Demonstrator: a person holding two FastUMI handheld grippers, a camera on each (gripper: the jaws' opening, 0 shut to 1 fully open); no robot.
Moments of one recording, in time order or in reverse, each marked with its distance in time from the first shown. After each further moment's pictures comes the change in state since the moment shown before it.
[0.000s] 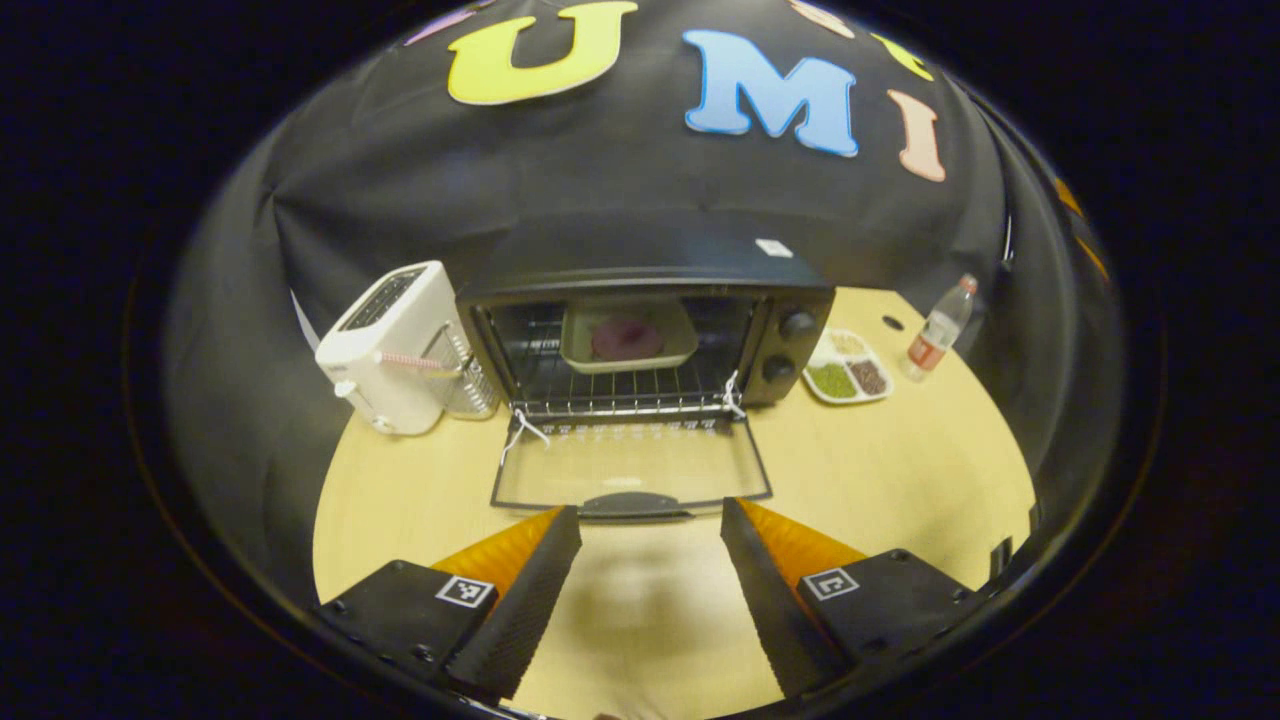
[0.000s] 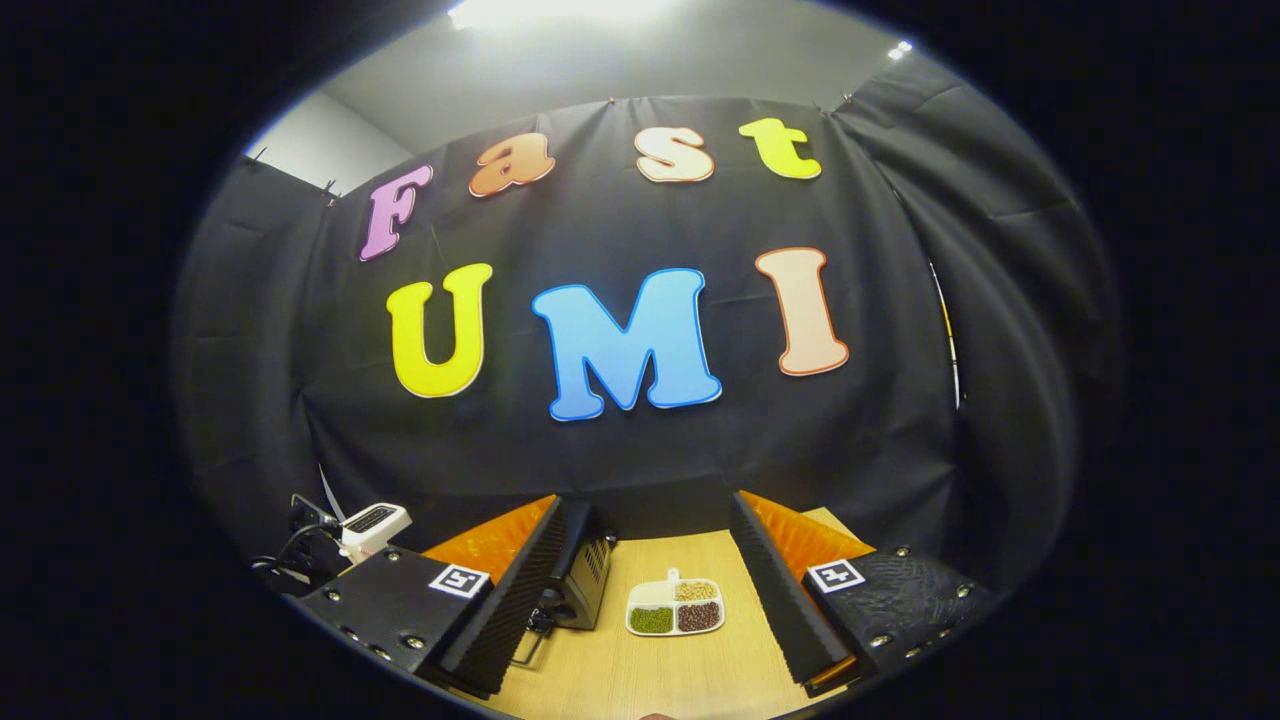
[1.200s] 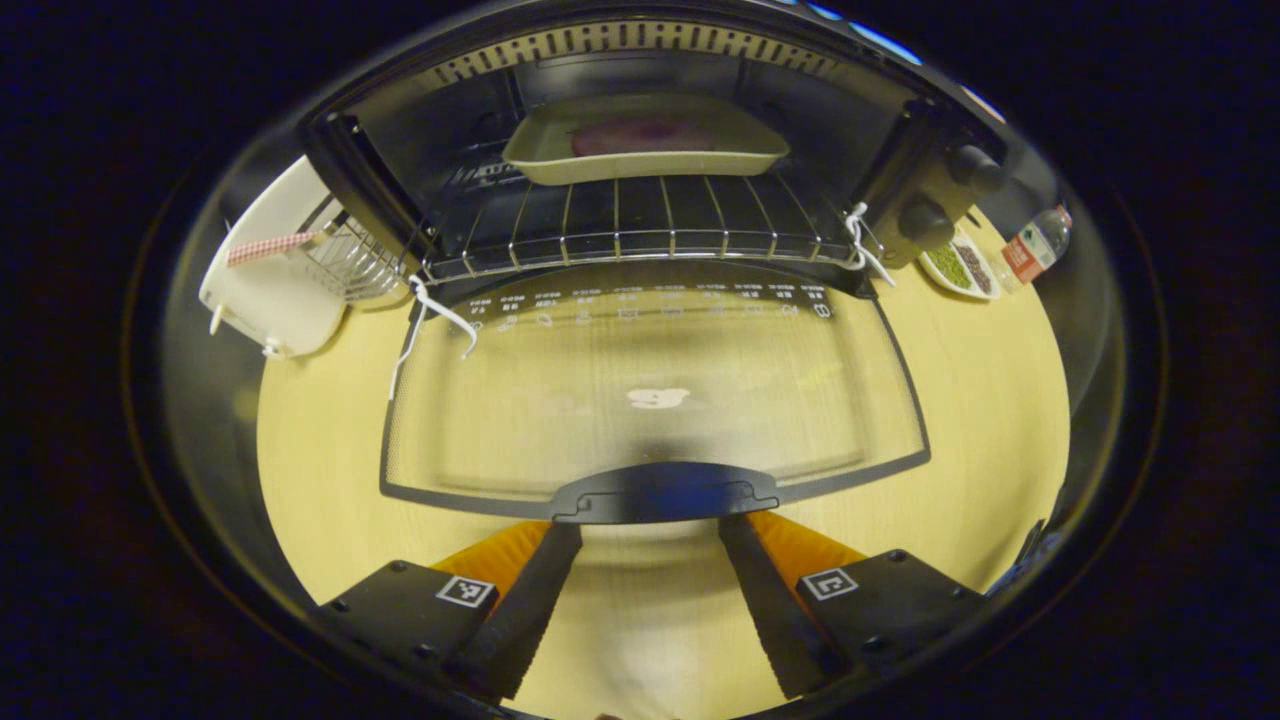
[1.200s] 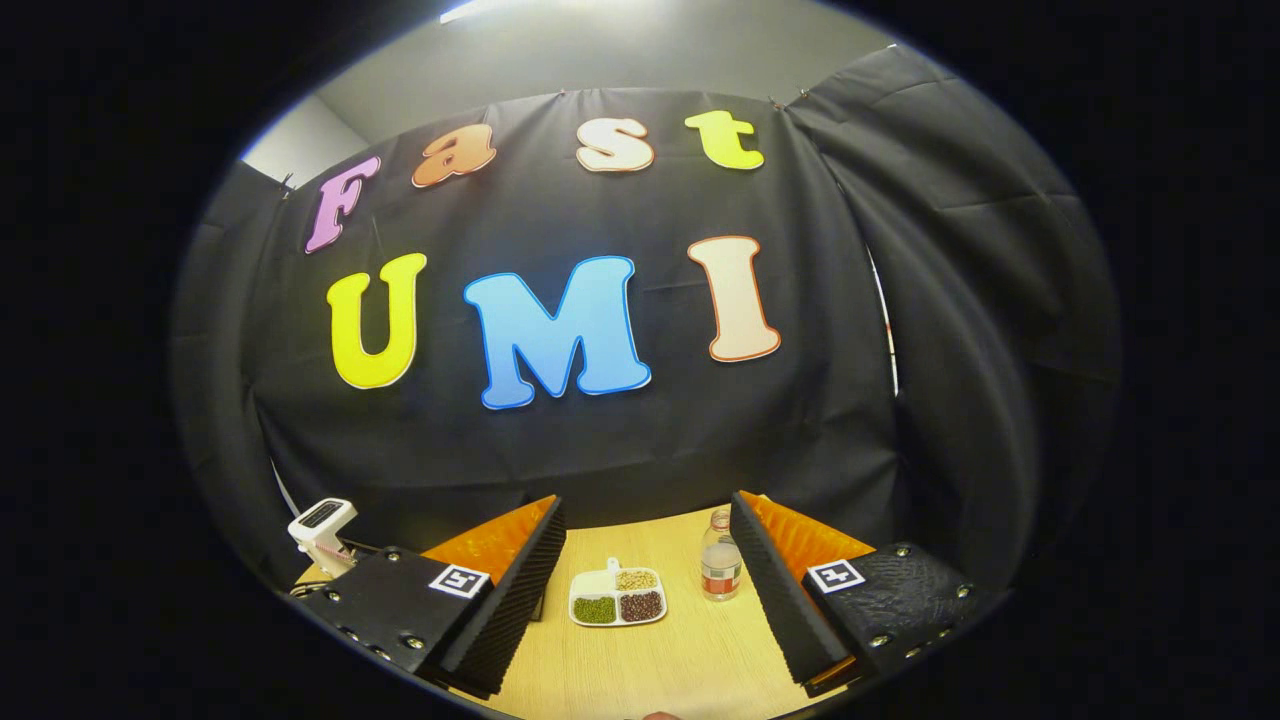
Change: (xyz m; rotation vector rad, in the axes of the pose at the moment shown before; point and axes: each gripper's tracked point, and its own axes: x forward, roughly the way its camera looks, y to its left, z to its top) left arm 0.120 0.019 -0.069 -0.021 0.397 -0.025; right arm -0.010 -0.047 -0.012 0.004 0.021 -0.155
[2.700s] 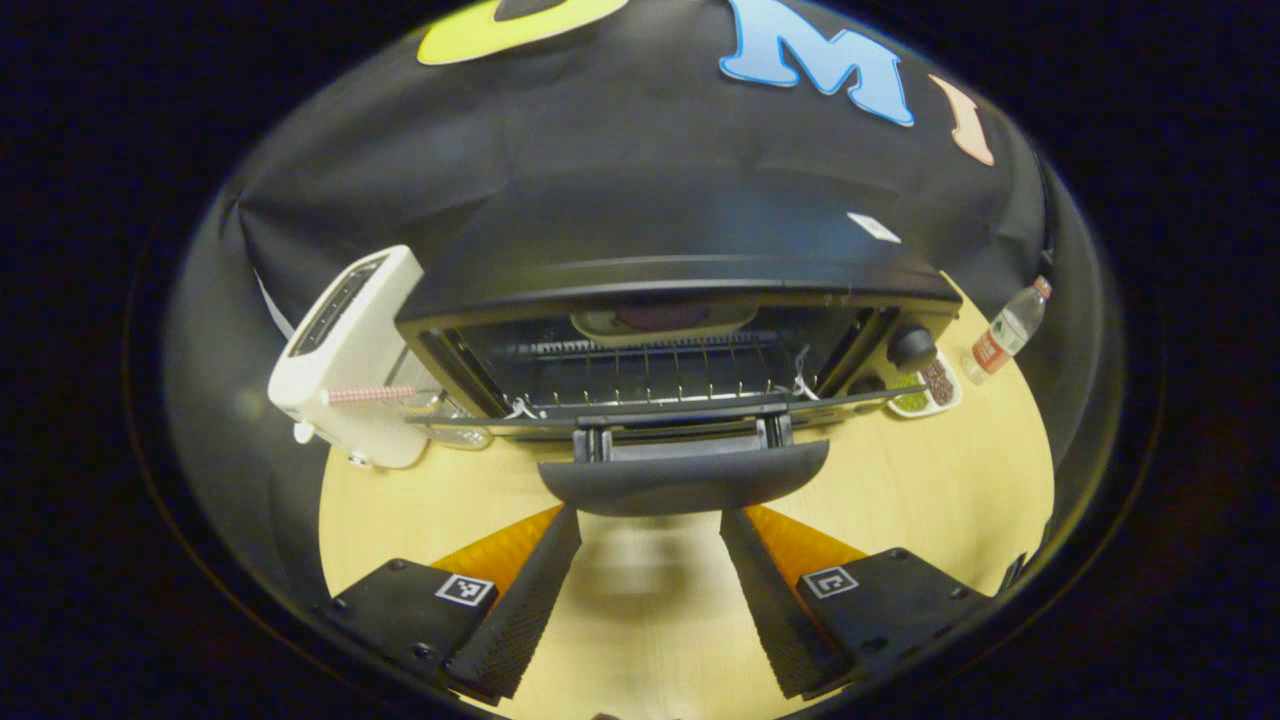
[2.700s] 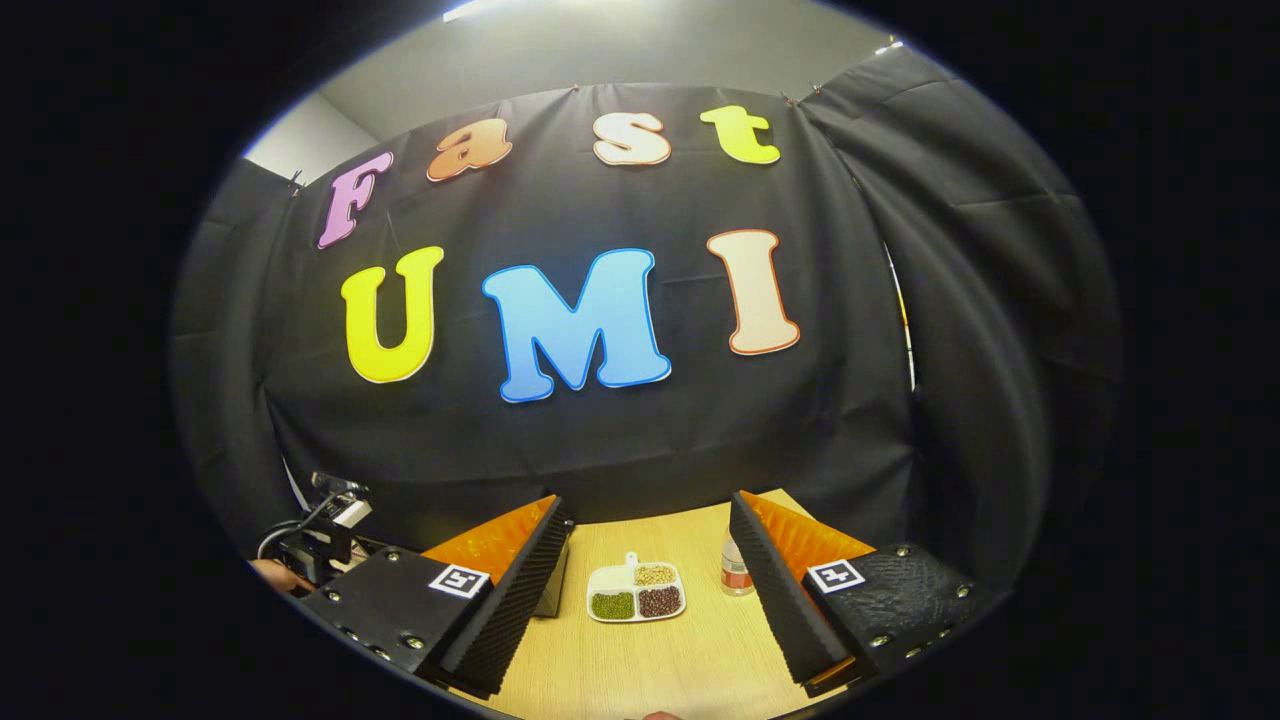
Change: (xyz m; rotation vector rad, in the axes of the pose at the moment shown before) left arm -0.096 0.018 0.070 0.009 -0.374 0.073; right arm 0.000 0.021 -0.008 -0.003 0.018 0.036
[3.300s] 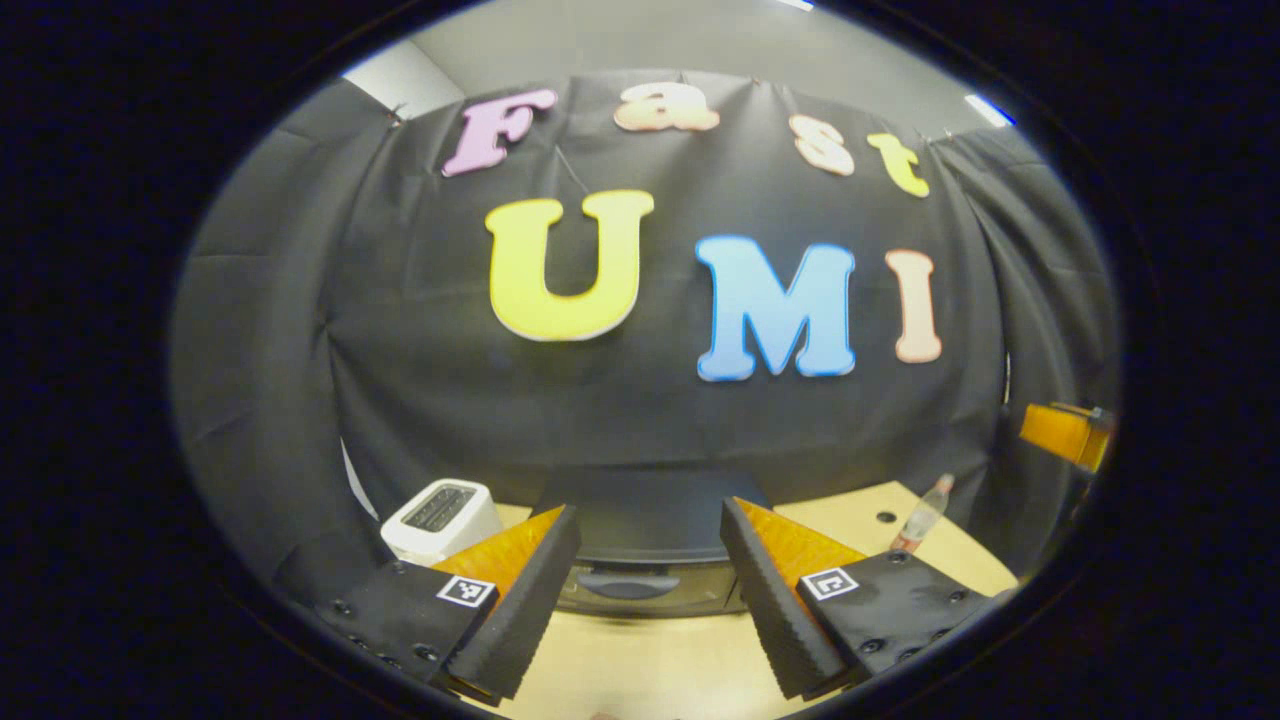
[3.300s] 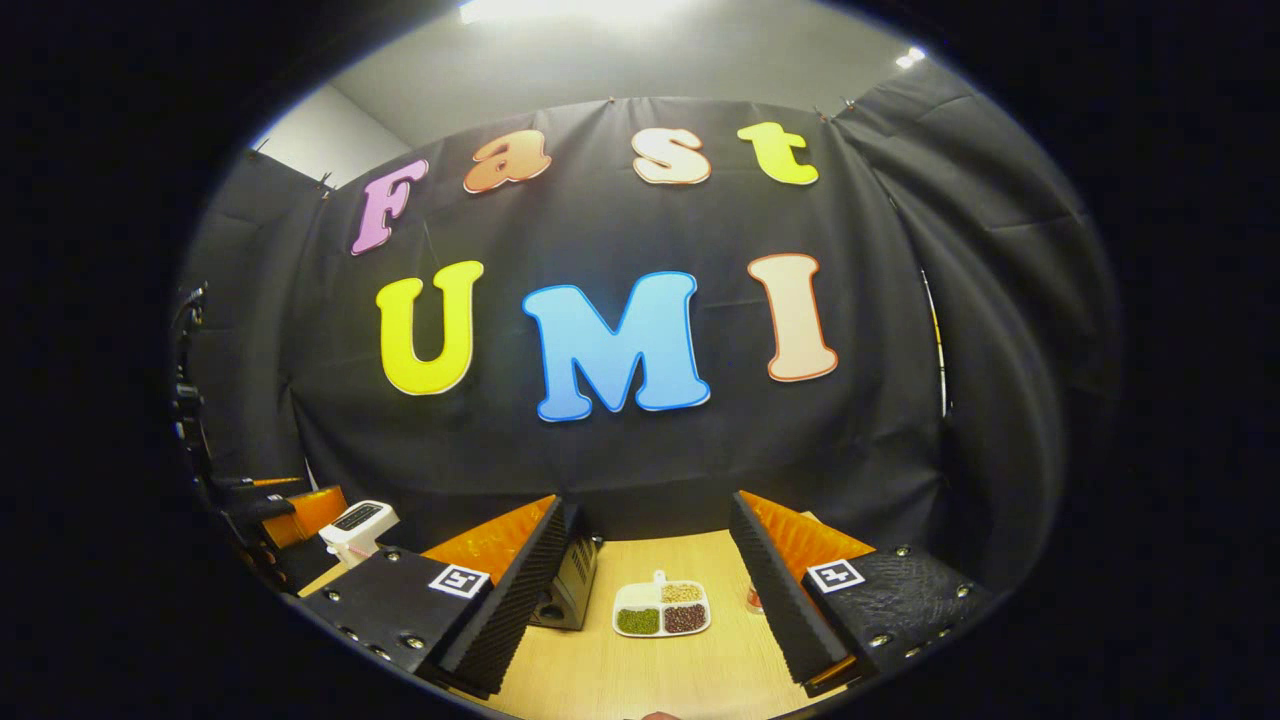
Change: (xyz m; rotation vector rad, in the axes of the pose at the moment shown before) left arm -0.254 -0.047 0.144 -0.071 -0.766 0.049; right arm -0.006 0.045 0.041 -0.037 -0.072 0.087
